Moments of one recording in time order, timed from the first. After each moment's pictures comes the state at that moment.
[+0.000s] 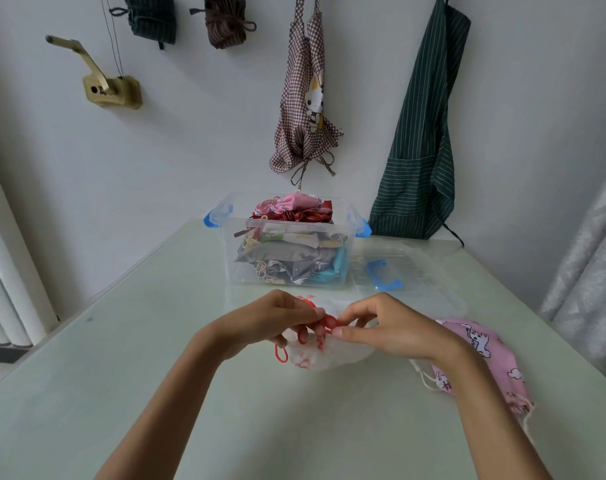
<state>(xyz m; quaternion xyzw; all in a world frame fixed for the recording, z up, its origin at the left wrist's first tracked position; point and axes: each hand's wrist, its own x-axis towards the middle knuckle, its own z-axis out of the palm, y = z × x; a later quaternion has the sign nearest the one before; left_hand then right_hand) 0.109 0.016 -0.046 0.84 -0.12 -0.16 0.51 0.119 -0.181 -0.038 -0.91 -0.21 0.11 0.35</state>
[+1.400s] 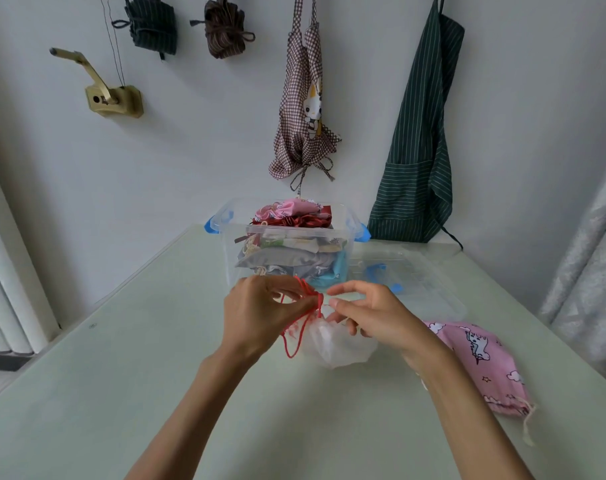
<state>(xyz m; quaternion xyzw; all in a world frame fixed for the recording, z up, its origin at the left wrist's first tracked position) 0.107 0.010 -0.062 0.86 -0.09 0.29 0.42 0.123 -0.163 -0.040 -0.84 -0.12 0.07 0.53</state>
